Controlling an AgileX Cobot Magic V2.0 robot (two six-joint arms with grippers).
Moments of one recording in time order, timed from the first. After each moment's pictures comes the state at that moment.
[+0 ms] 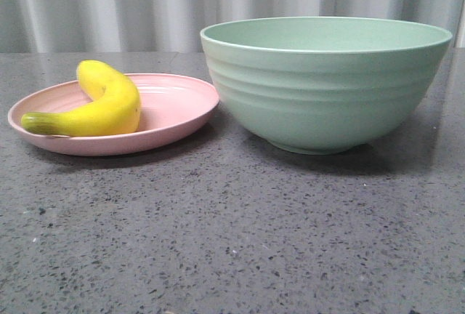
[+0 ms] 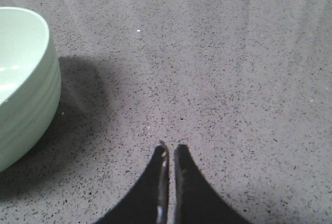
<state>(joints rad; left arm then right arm) -0.03 0.34 -0.19 -0.09 -0.15 0.10 -0.13 0.43 -0.38 0.16 0.44 -0.05</state>
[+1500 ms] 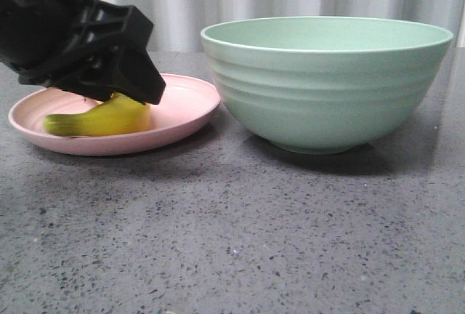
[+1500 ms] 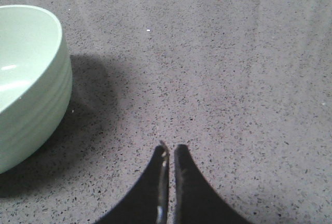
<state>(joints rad) -0.63 1.39 -0.82 -0.28 0.25 0.10 -0.10 0.43 -0.38 0.17 0.44 -0.05</state>
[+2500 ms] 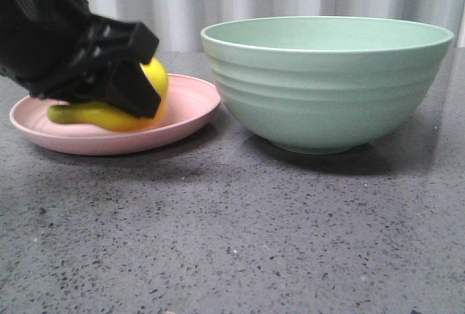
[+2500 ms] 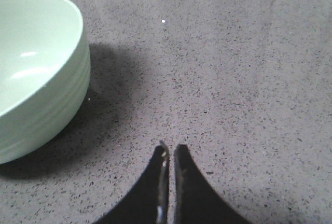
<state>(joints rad) -0.63 1.39 -0.82 -0.31 0.28 0.10 -0.06 0.43 -0.44 0.16 0.54 -0.05</state>
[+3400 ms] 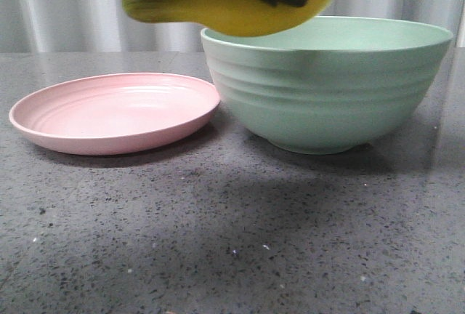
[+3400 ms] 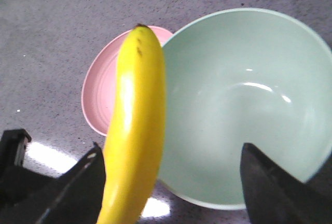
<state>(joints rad) -1.06 1.20 -0.88 -0.24 0.27 0.10 0.23 1.00 -1.06 0.55 0.82 -0.05</state>
